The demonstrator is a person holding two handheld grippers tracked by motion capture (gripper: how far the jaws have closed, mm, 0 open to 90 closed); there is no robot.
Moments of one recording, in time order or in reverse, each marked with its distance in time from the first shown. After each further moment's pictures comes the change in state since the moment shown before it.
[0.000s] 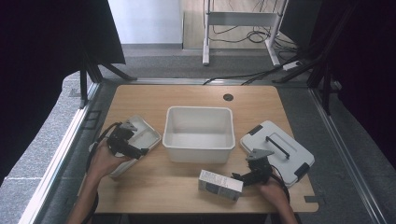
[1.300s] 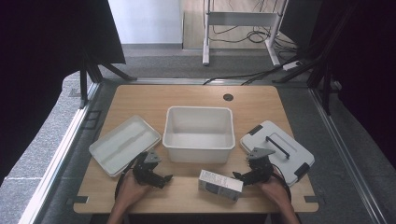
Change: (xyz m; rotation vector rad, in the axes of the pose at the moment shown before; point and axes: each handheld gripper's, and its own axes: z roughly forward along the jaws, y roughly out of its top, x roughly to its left) left arm -0.082 -0.042 0.071 -0.107 -0.070 0.052; right arm 0.001 0.007 -0.008 -0.011 -0.008 -0.011
